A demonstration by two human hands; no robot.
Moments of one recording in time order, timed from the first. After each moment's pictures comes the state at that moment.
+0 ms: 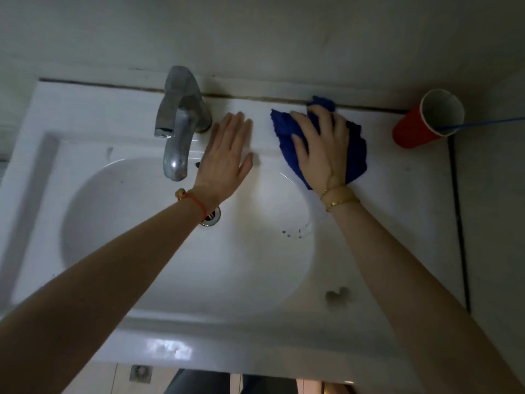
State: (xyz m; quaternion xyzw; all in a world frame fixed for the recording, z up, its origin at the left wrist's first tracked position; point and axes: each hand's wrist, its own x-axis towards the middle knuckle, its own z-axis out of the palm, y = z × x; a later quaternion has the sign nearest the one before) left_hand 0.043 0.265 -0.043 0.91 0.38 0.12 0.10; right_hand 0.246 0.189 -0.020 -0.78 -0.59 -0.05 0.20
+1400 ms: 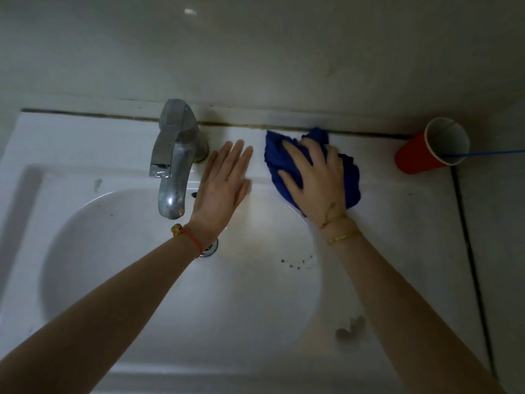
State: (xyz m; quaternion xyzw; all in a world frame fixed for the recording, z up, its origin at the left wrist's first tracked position) left_hand 0.042 0.277 -0.065 0.92 0.36 0.17 0.05; right_hand 0.237 0.195 -0.028 -0.77 -0.62 -0.06 0.15
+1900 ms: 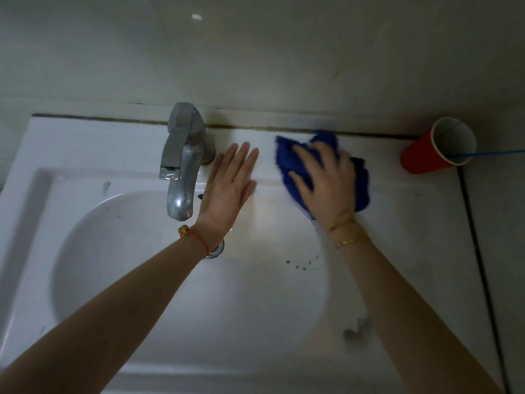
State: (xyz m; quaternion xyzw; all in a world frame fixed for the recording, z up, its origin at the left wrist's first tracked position) left_hand 0.041 0.280 -0.067 0.92 0.35 0.18 0.05; right_hand 0.244 0.189 -0.034 -0.79 -0.59 -0.08 0.13
